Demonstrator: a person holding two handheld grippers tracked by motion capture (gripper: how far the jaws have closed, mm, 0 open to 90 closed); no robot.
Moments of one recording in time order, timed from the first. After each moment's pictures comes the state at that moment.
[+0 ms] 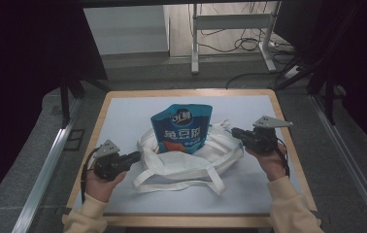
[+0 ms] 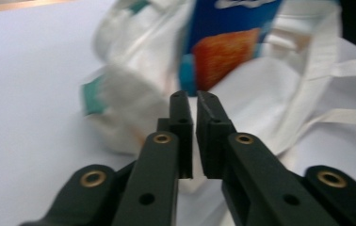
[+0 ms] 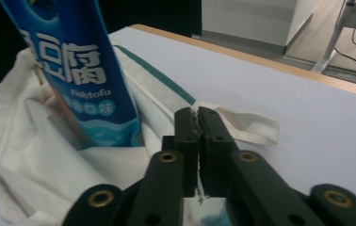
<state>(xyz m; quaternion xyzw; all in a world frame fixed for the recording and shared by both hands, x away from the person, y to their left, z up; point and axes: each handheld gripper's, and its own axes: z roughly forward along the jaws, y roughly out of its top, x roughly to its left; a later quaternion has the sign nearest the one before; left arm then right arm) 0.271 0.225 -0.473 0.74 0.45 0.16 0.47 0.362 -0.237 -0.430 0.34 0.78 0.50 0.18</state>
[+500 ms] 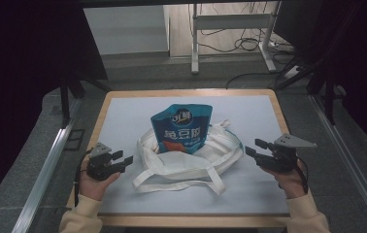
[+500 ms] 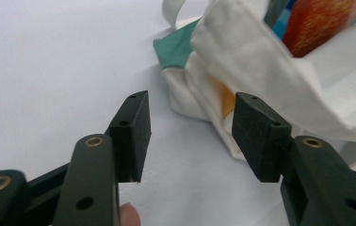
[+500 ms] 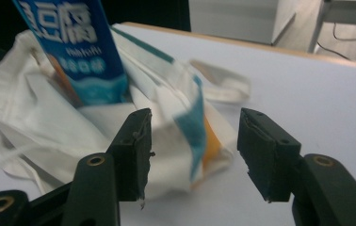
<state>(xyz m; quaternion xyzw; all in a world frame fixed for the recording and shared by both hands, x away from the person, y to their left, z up) 0.285 0.251 -0.506 0.74 0.50 0.17 0.42 0.326 -0.288 -0.457 0.37 0.76 0.50 0.19</state>
